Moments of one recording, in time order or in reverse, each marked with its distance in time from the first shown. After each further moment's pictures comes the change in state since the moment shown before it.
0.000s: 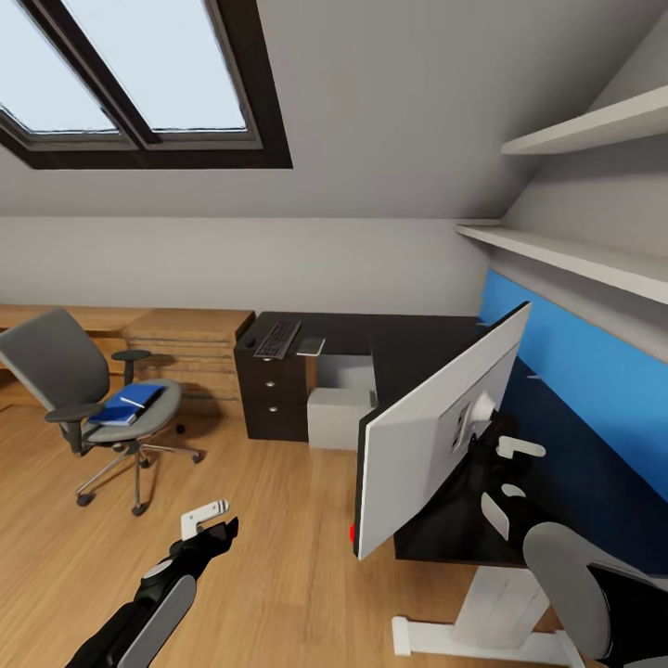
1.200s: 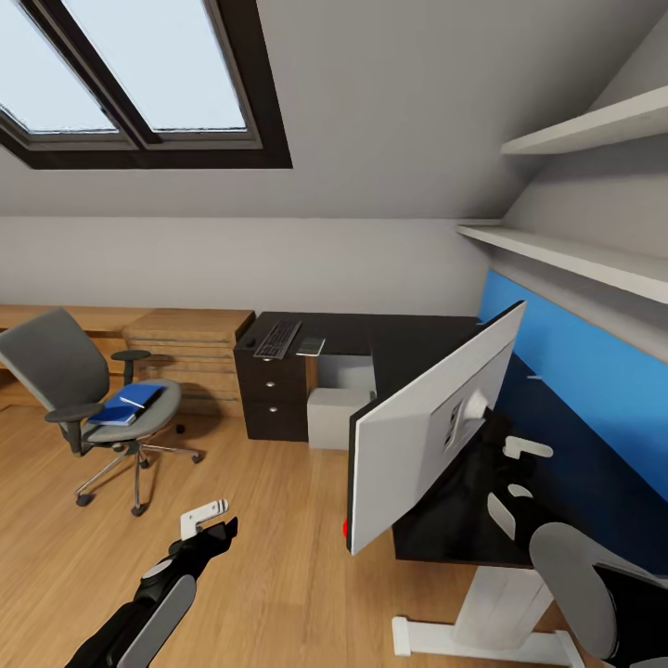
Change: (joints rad) left arm 0.000 0.000 0.002 0.000 -0.001 -0.001 0.002; right arm 0.000 -0.020 0.001 0.001 -0.004 0.000 -0.003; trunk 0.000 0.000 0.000
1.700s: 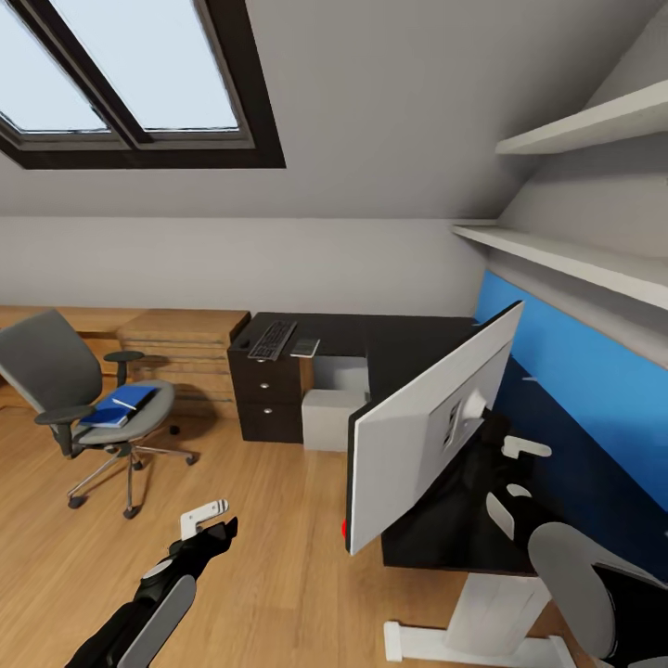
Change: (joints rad) left arm 0.000 0.000 -0.001 0.001 -0.002 -0.001 0.000; right arm 0.000 0.004 -0.007 -0.002 0.012 0.003 0.002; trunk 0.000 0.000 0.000
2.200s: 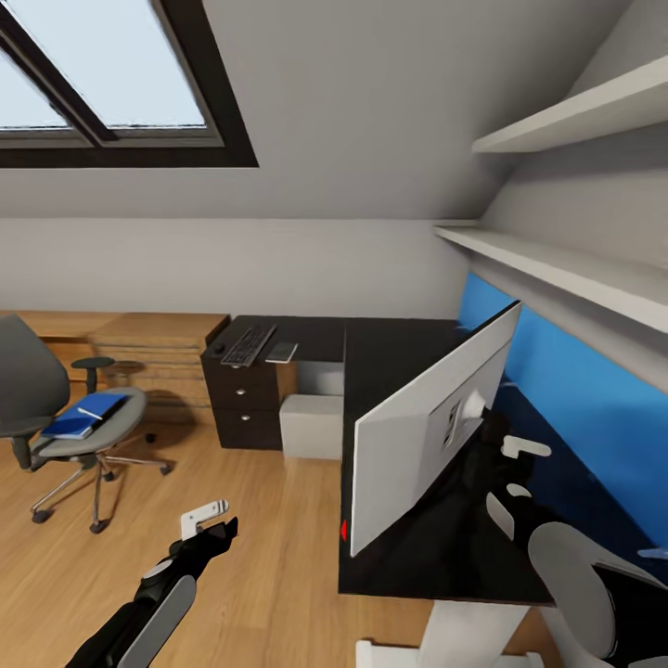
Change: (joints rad) left arm 0.001 0.000 -0.001 0.000 -0.001 0.000 0.000; right arm 0.000 0.000 -0.004 0.000 0.009 0.001 0.003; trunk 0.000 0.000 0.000
